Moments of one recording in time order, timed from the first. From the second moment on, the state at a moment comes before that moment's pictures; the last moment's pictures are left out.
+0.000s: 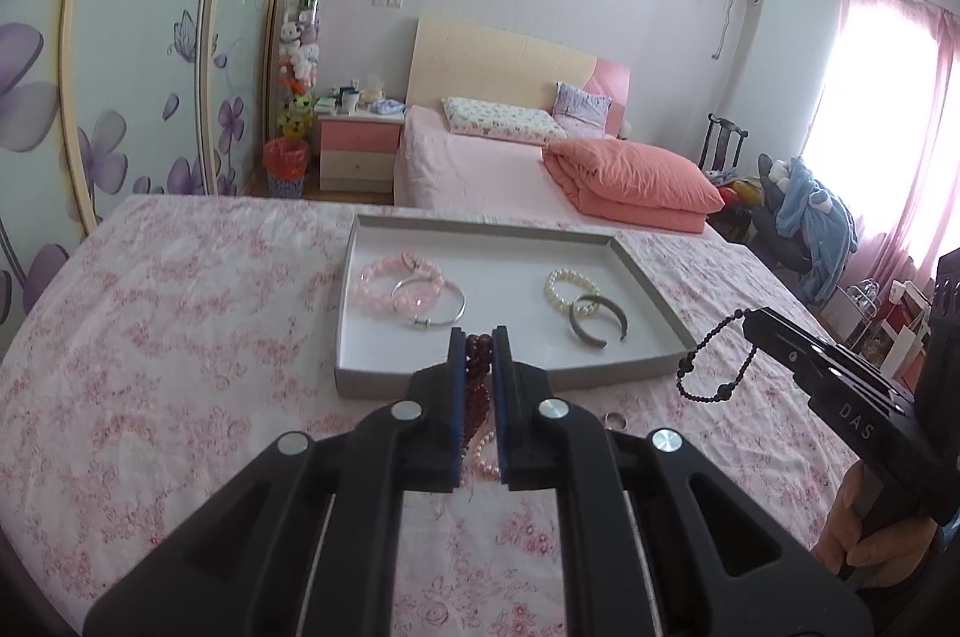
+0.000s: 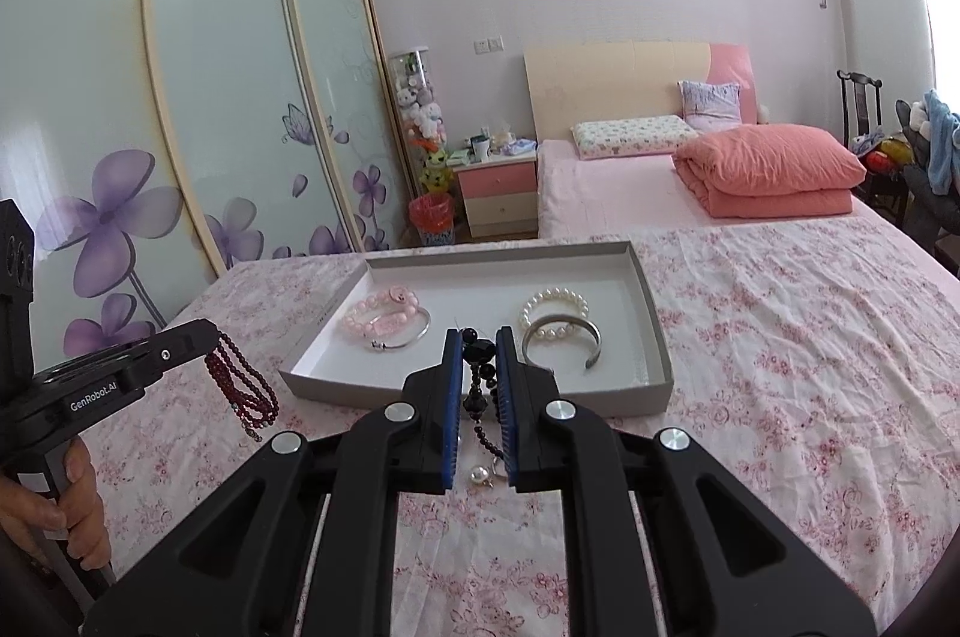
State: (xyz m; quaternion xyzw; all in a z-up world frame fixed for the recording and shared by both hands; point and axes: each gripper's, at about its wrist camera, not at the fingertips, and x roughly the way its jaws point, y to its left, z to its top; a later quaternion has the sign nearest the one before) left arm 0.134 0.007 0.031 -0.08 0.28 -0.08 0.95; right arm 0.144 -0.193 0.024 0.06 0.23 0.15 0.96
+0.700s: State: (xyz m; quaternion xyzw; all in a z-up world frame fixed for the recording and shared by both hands) left arm 0.177 -0.001 0.050 -0.07 0.27 -0.07 0.96; right arm 0.177 -0.189 0.045 0.05 0.20 0.15 0.97
